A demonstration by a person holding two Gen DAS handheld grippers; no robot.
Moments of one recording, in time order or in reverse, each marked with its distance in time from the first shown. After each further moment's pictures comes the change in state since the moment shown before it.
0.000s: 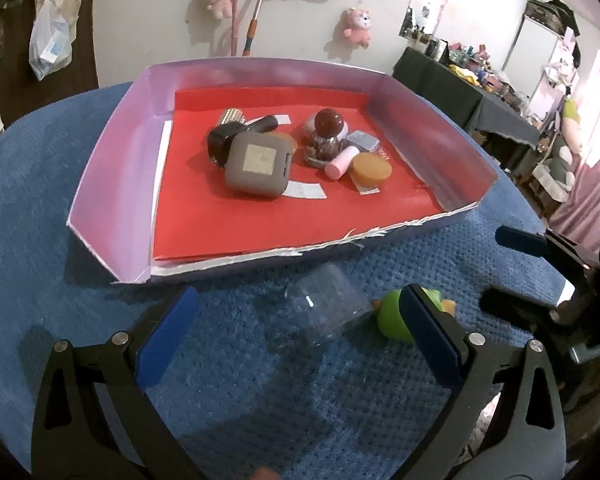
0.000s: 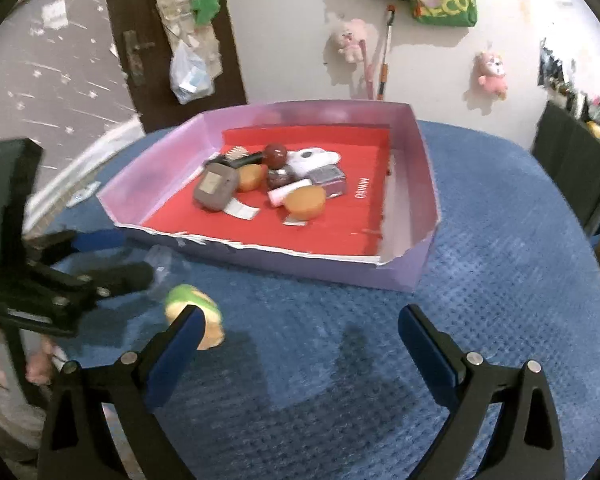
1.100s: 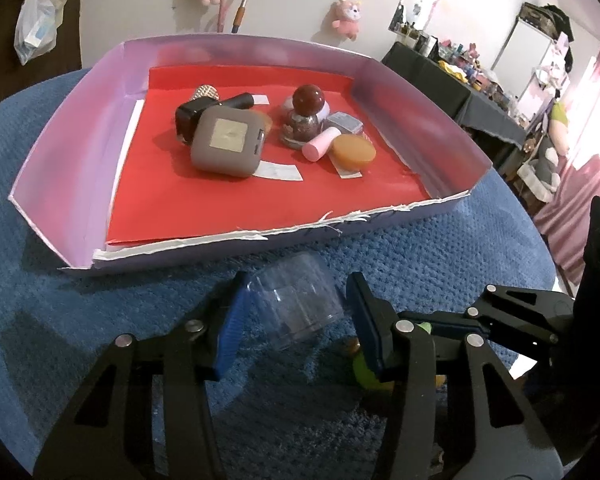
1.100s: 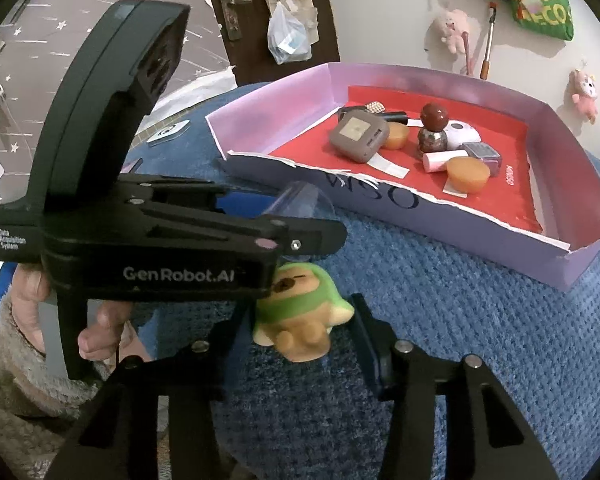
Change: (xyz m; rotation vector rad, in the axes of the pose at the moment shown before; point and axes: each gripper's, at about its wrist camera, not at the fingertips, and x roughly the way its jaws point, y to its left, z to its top) left arm 0.017 -0.007 -0.005 -0.009 0.023 -0.076; right arm 0.037 0.074 -0.025 -0.187 0.093 0.229
